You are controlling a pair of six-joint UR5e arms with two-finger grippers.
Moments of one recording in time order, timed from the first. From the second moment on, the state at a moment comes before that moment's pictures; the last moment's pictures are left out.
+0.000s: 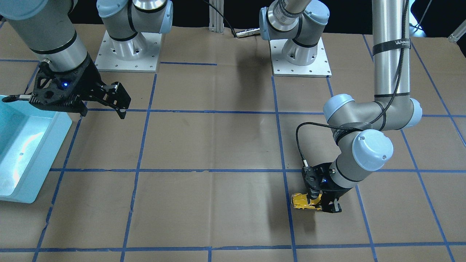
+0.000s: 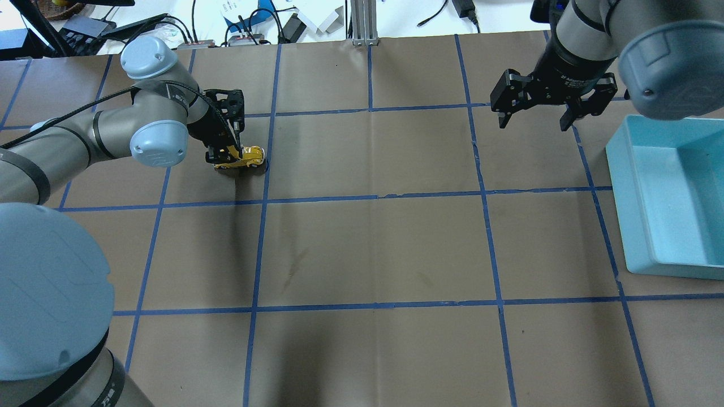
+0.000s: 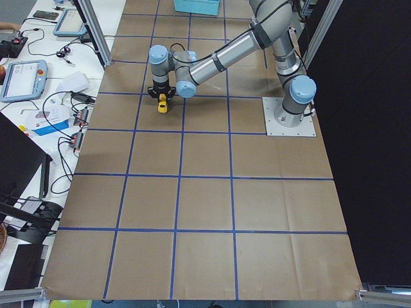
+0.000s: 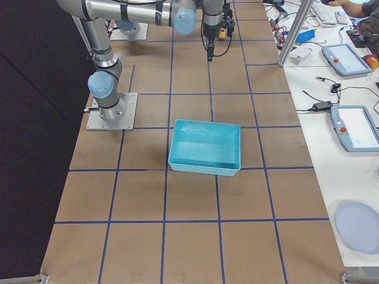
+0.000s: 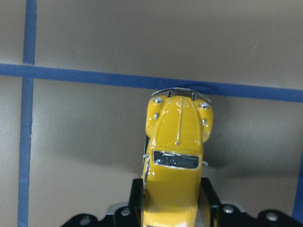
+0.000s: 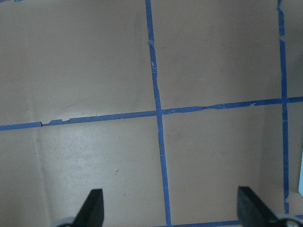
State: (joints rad) left arm -1.43 -2.10 -1.68 -0.86 1.51 1.60; right arm 1.53 -1.52 1.63 -1.72 -1.54 0.05
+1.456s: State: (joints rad) left arm -1.41 -2.11 -1.68 -0.86 1.51 1.61; right arm 1.53 -1.52 1.63 -1.73 -1.54 0.04
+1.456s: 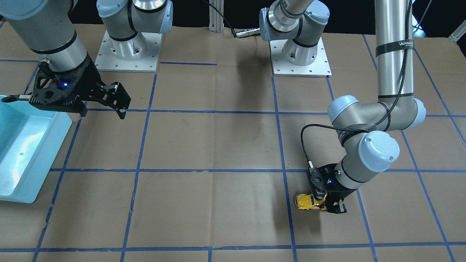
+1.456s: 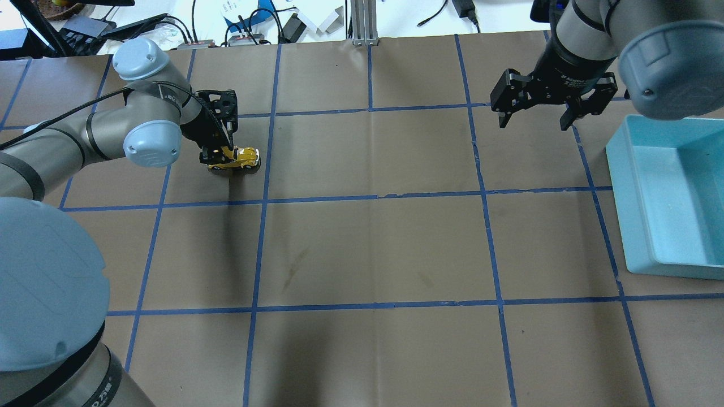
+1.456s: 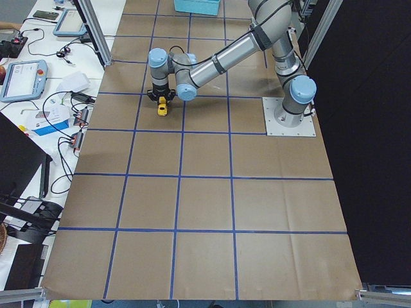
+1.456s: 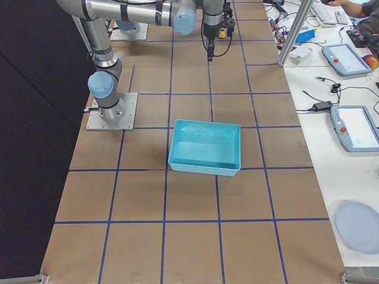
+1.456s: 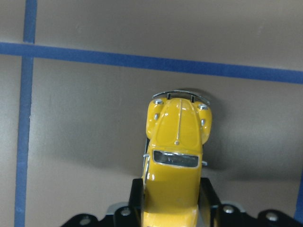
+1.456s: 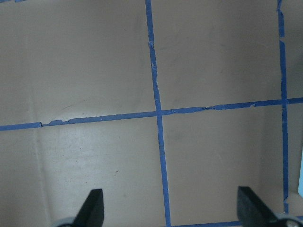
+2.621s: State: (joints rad) left arm -1.37 -2.11 -1.68 -0.87 1.51 1.62; right arm 1.53 -1.52 1.63 -1.72 -1.54 0.05
